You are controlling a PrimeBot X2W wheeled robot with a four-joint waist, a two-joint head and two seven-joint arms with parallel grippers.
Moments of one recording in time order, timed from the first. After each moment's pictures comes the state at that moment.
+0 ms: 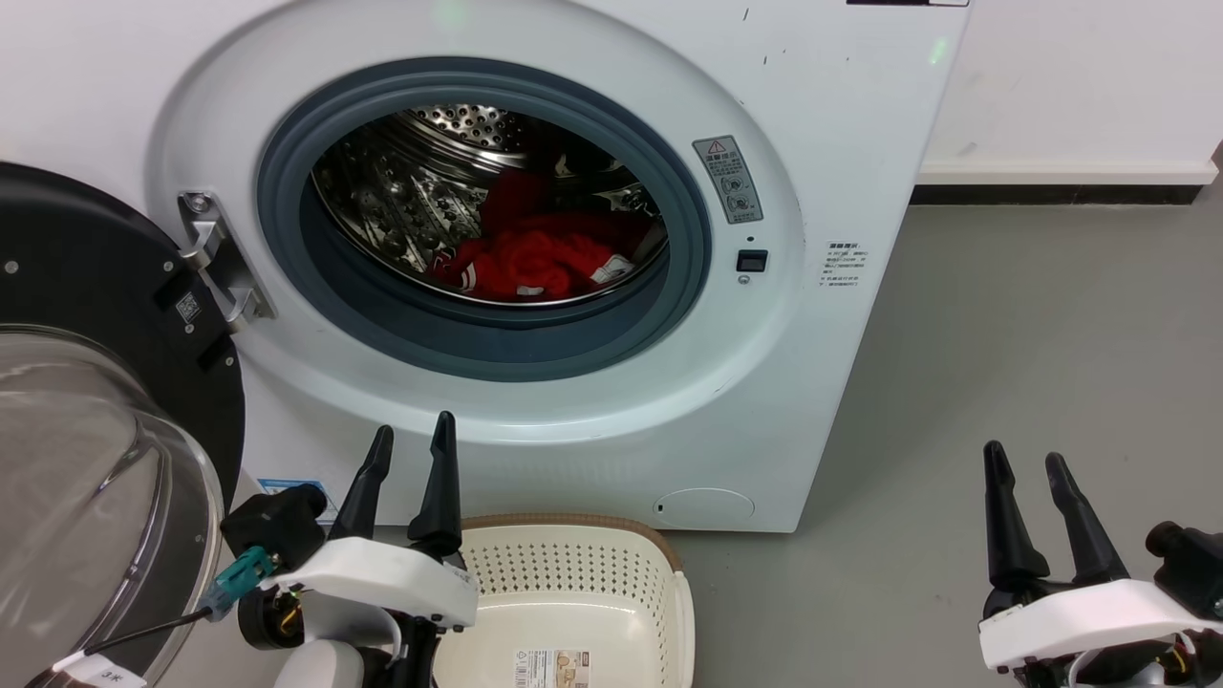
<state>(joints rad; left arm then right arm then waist) -0.13 0.05 -0.09 0.21 -0.52 -0.06 -0.15 0.00 -0.05 -0.05 0.11 0.44 0.13 -0.15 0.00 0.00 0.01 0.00</state>
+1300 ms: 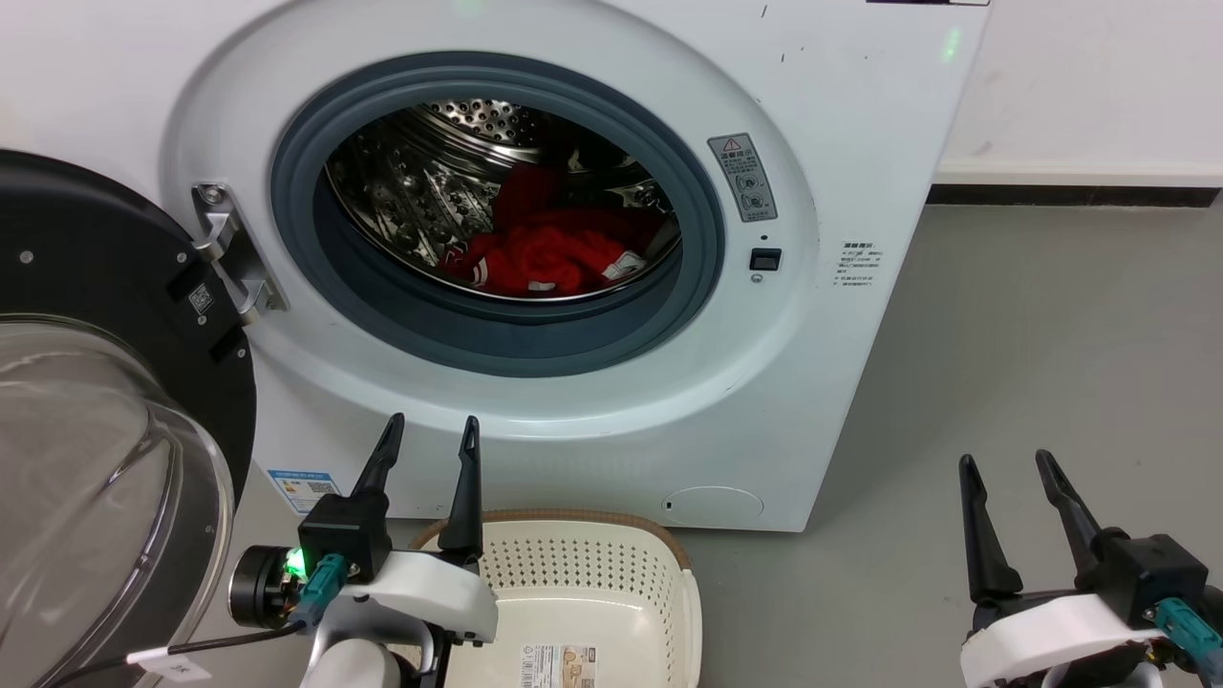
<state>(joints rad) -0.14 0.05 -0.12 0.24 -0.14 -0.01 -0.24 0.01 -0.05 -0.05 0.12 0.08 0.13 -0.21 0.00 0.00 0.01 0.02</state>
